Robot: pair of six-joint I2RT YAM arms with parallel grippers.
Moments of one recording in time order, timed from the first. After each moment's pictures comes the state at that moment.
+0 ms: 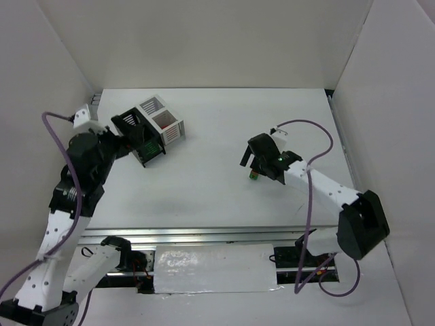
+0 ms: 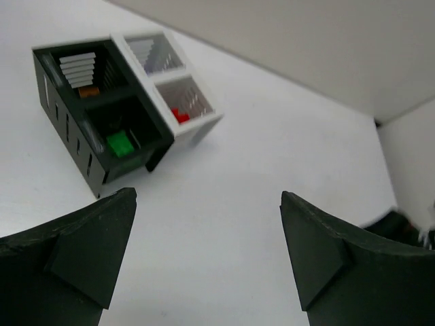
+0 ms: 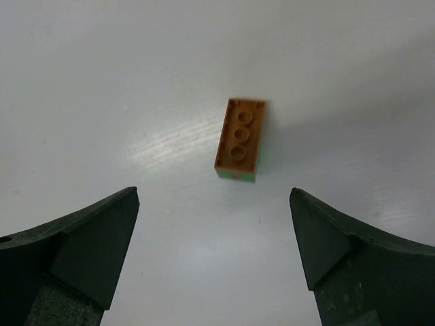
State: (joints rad) left arm -0.22 0.84 1.11 -0.46 -0.21 -0.55; right arm 0.57 1.32 0.92 -0.51 0.41 0.86
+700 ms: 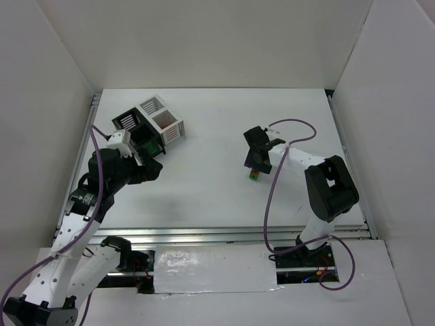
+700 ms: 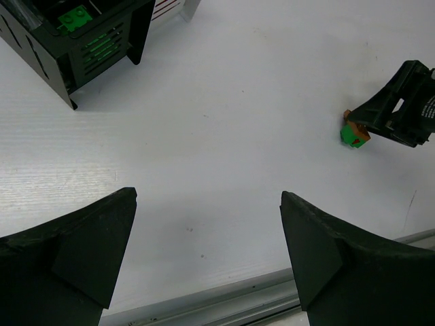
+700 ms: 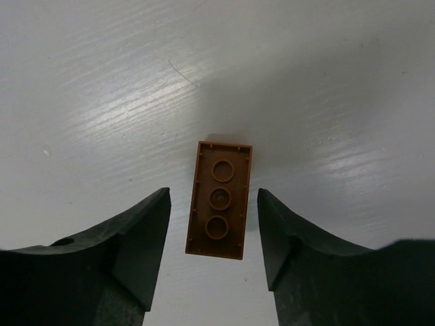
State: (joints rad) left arm -0.23 0.73 0.82 -0.57 0.08 -0.42; right arm 0.45 1.71 1.08 -0.49 0.34 0.78
